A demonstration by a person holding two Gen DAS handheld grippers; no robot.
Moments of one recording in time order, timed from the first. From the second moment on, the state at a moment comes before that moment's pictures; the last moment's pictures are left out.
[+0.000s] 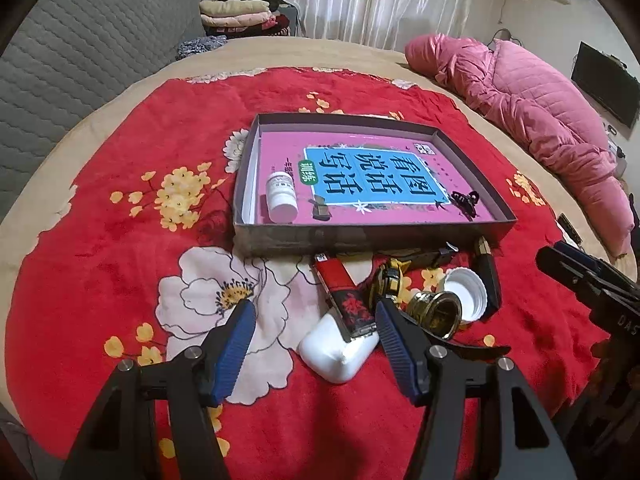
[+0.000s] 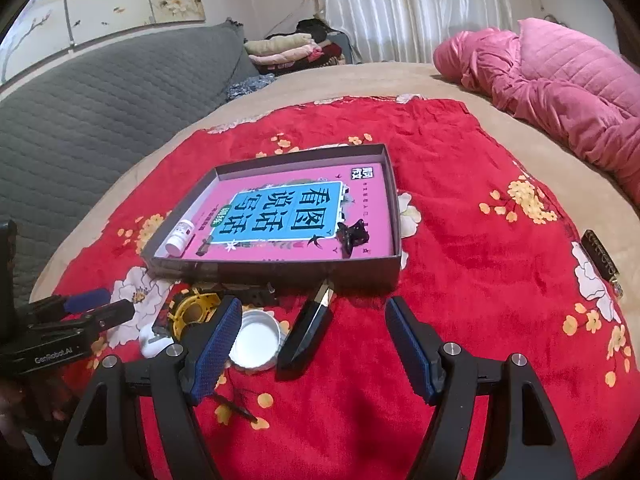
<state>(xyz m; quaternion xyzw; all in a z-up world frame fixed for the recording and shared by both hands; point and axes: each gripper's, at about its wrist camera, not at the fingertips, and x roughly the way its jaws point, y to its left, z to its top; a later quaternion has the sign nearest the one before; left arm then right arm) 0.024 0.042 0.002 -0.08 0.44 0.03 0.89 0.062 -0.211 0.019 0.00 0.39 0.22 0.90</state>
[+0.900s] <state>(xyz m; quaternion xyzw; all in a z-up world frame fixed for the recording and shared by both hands) 0.028 0.025 -0.033 -0.06 0.49 -0.01 0.87 0.084 -0.193 -0.022 -0.02 0.43 0.20 0.88</state>
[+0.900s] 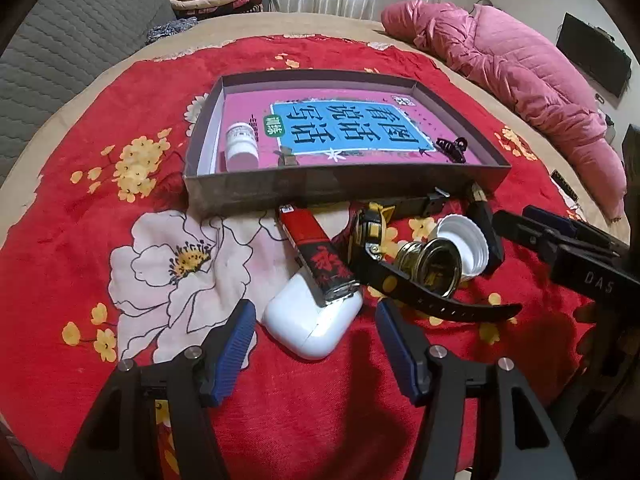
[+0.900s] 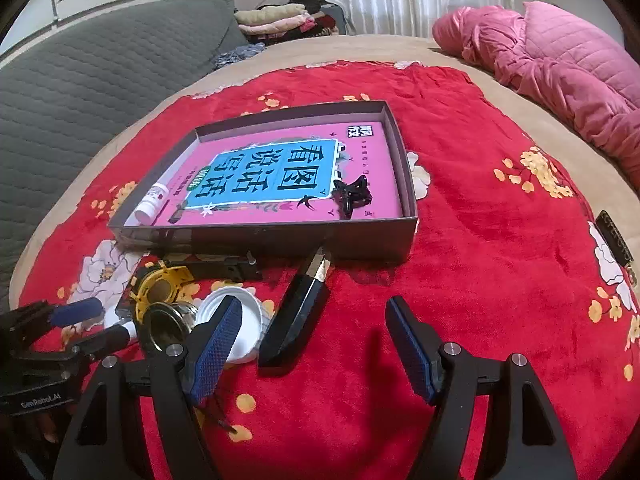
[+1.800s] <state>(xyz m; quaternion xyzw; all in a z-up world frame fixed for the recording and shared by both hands) 0.036 0.024 -0.050 -0.04 0.48 -0.01 0.88 0.112 -0.171 -0.051 -0.09 0.44 0.16 0.88</state>
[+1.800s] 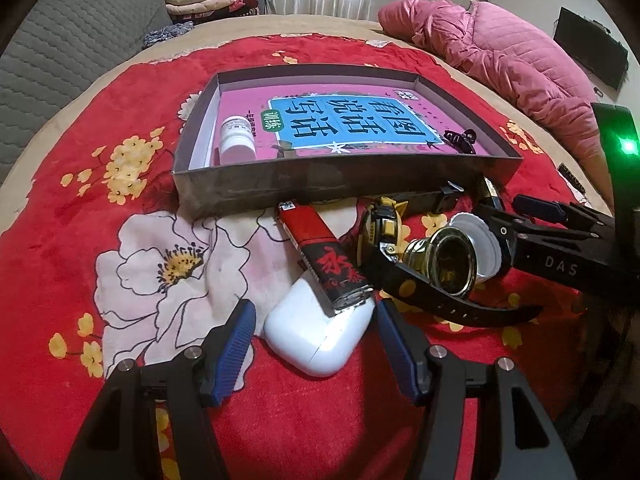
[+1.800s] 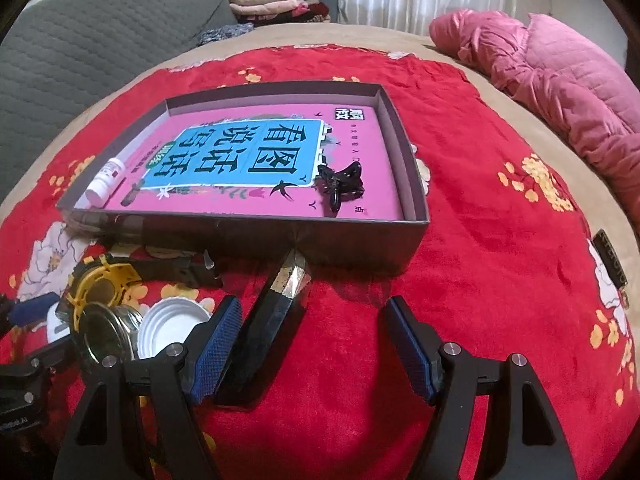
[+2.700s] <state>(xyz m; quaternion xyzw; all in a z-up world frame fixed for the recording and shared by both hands) 0.049 0.024 -0.062 -0.04 0.47 -0.03 0.88 0.104 -0.178 -0.051 -0.09 0.47 0.18 0.86</state>
